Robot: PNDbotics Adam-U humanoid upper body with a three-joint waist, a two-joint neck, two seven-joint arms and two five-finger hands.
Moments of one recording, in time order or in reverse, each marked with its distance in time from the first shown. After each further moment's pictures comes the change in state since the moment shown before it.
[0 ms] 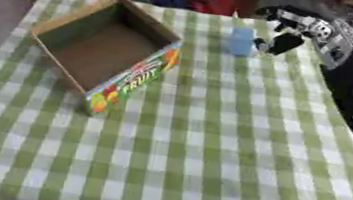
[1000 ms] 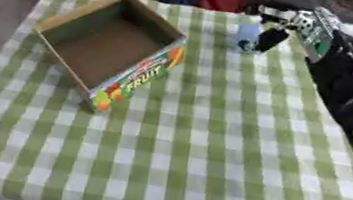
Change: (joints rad) left arm -0.017 0.000 -0.006 0.000 0.008 -0.001 -0.009; right arm 0.006 -0.001 0.007 -0.019 0.109 -0.038 0.021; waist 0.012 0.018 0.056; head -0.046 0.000
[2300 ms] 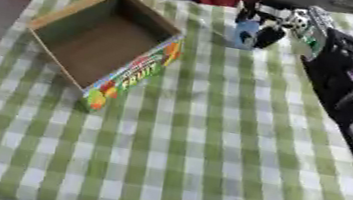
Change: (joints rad) left arm -0.007 0.000 -0.006 0.000 0.005 0.005 -0.006; right arm 0.017 -0.016 0.003 -0.020 0.015 -0.029 -0.105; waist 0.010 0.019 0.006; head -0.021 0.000
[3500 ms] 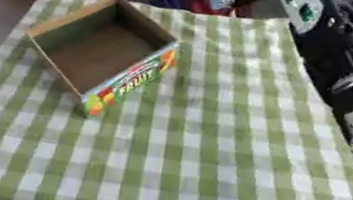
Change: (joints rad) left arm 0.008 -0.001 -0.001 0.000 0.002 -0.003 -0.004; right arm -0.047 0.046 0.113 -0.328 -0.133 -0.104 0.008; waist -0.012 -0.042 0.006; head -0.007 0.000
